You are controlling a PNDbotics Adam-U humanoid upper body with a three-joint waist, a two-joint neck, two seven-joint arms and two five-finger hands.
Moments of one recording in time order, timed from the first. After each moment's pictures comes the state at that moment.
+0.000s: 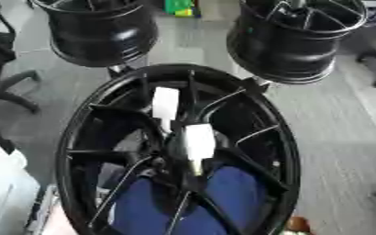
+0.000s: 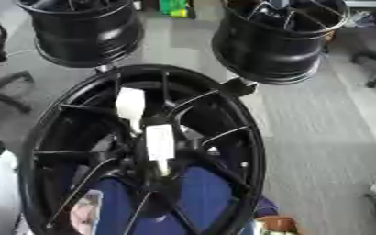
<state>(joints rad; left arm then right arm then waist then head) -0.82 0.85 -0.02 -1.64 0.06 0.15 0.19 -0.44 -1.12 -0.01 -1.99 0.15 0.64 -0.22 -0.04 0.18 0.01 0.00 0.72</state>
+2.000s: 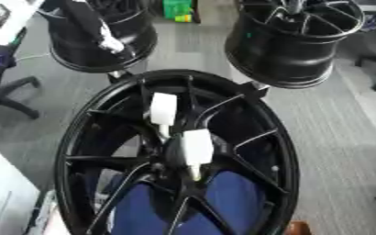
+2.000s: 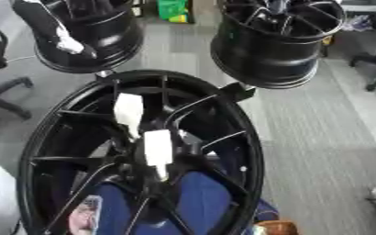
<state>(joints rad) -1.26 0.56 -0.47 -1.12 -0.55 -0.22 -0.81 -0.48 -1.11 0.01 -1.99 0.15 0.64 -0.21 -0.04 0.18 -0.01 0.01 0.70</state>
